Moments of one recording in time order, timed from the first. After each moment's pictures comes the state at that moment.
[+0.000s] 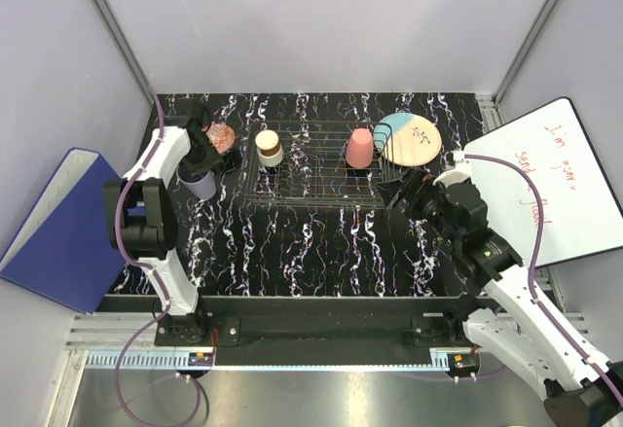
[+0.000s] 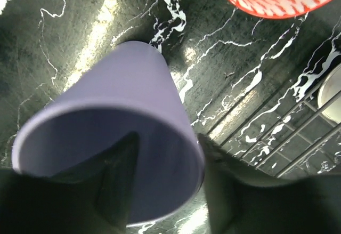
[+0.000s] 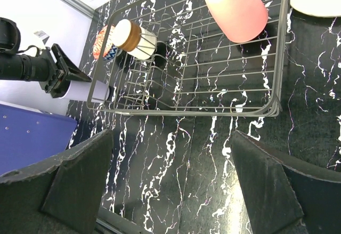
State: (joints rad) left arm 0.01 1.84 1.50 -0.89 -0.14 -0.58; right arm 0.50 0.72 0.68 -0.22 0.07 0.71
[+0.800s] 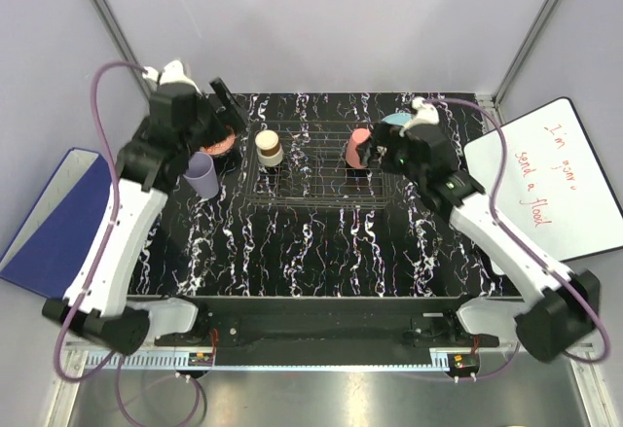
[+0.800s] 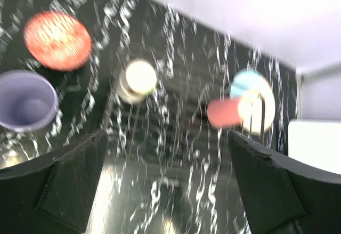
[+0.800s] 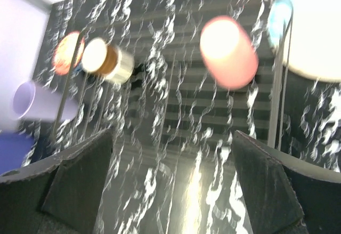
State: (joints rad) left arm -0.30 1.27 1.63 -0.80 -0.17 -0.63; right arm 0.50 1.18 1.03 -0.22 0.12 0.56
